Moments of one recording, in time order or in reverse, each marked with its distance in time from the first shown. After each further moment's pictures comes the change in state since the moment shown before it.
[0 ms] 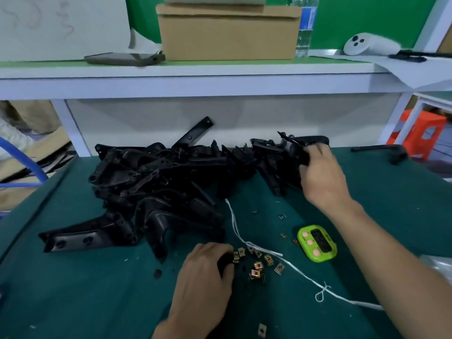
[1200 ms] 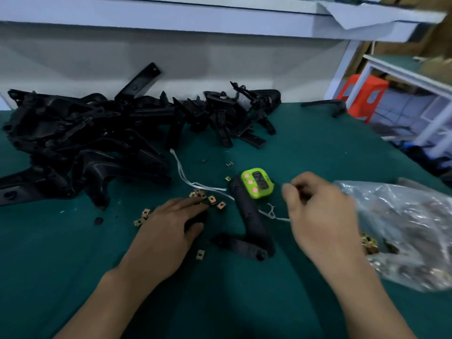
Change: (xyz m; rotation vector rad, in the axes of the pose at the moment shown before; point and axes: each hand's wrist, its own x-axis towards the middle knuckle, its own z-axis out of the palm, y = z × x) left_hand -0.021 0.020 0.004 0.027 -0.217 0.233; right_hand -0.186 -0.010 -0.117 0.080 0.009 0.262
